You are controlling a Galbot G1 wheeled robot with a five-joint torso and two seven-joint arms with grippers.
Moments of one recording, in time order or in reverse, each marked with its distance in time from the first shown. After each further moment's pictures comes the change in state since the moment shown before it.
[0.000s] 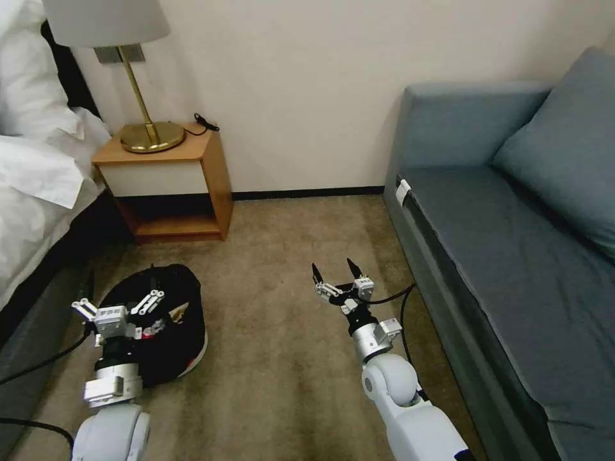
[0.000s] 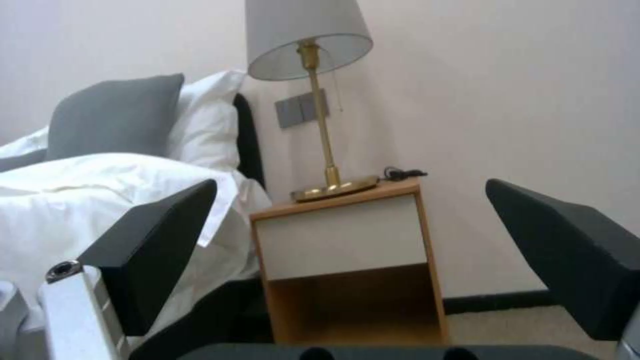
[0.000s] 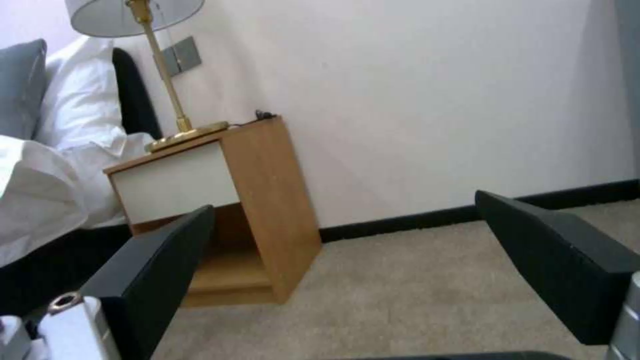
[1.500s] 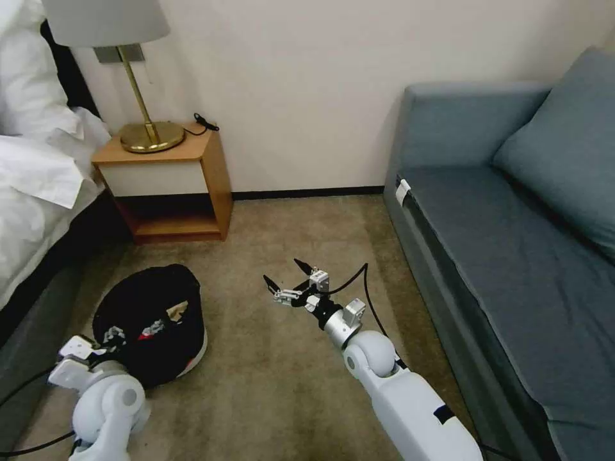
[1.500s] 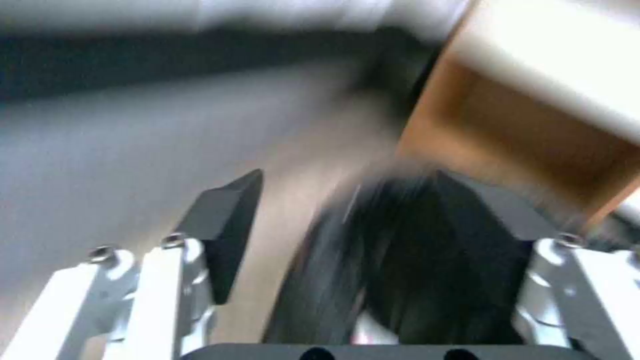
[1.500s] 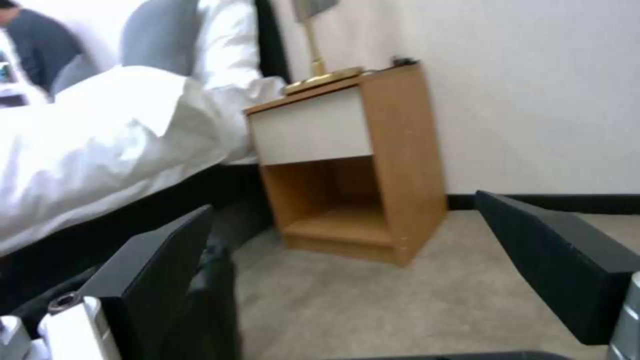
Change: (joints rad) left arm -0.076 0.036 -0.031 0.042 -0.596 0.408 -0.369; right arm 0.180 -0.048 -0.160 -0.116 0.080 -0.086 -0.187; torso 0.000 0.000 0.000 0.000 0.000
